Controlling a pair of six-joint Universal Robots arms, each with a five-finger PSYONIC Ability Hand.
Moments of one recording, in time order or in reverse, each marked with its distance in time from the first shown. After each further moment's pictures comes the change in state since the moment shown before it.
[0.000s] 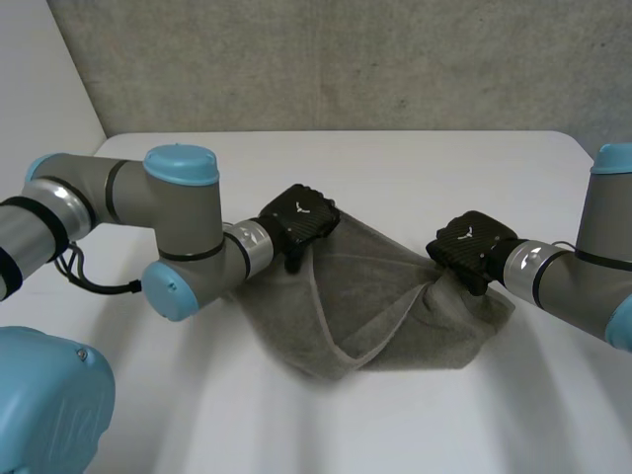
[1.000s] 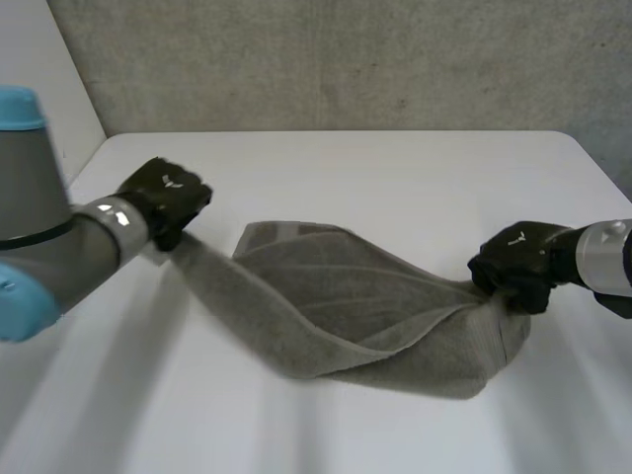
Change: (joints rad) left arm 0.218 0.612 -0.609 -0.024 -0.212 0.128; right arm -0.110 -0.145 -0.107 0.577 -0.009 -0.066; left_hand 0.881 0.913 0.921 0.926 0.905; right_hand 0.000 0.004 0.000 0.000 0.000
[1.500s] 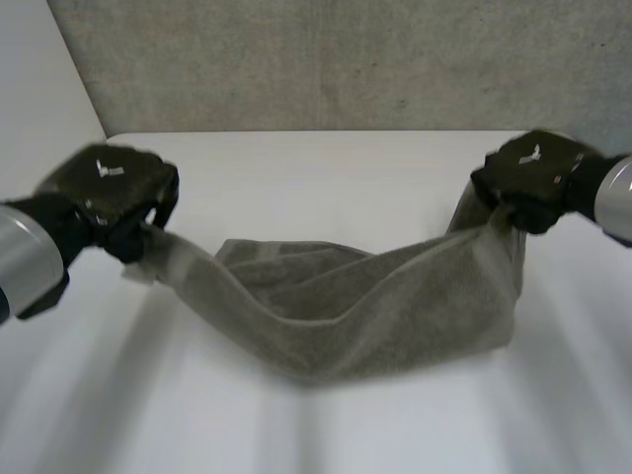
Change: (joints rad) left arm 0.052 0.455 -0.280 -0.093 0.115 -0.297; right arm 0.005 -0.130 -0.008 -0.251 -0.087 0.046; left_hand 0.000 0.001 0.000 0.000 0.000; right_hand -0.062 -0.116 -0.131 -0.125 -0.101
